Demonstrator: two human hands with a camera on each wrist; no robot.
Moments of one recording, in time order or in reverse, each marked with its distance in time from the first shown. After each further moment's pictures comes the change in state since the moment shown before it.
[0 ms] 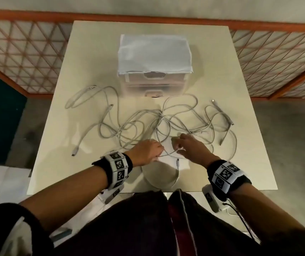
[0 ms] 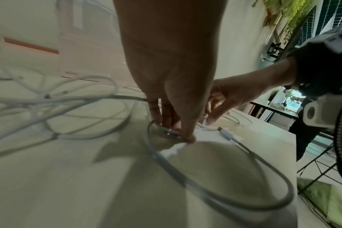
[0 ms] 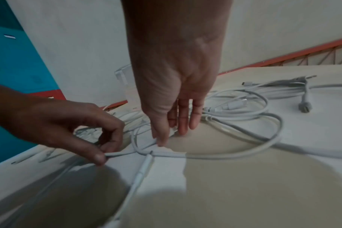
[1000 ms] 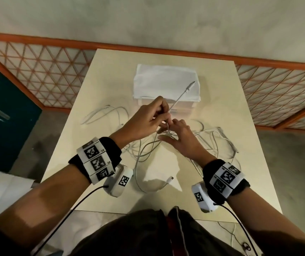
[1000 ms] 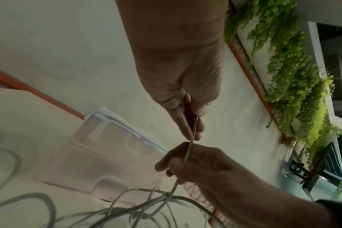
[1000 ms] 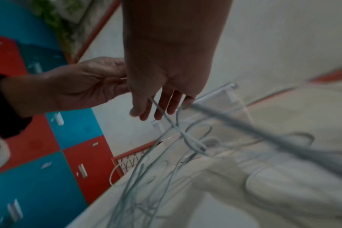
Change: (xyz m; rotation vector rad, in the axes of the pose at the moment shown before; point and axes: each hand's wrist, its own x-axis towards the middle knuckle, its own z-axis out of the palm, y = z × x) left_hand -0.023 -0.006 -0.151 -0.776 0.767 -0.014; right_hand 0.047 -0.076 -0.080 0.222 0.415 -0.235
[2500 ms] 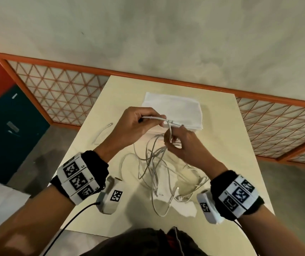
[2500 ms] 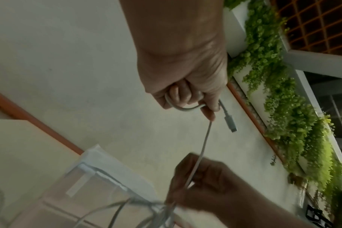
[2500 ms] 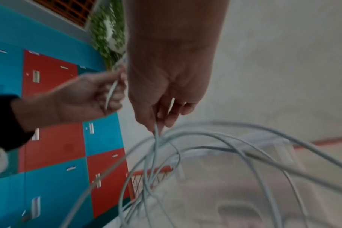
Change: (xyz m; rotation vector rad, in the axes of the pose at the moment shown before) left_hand -0.009 0.059 -0.048 -0.065 0.250 0.003; right_hand 0.031 -0.044 -0.051 -0.083 0.023 -0.266
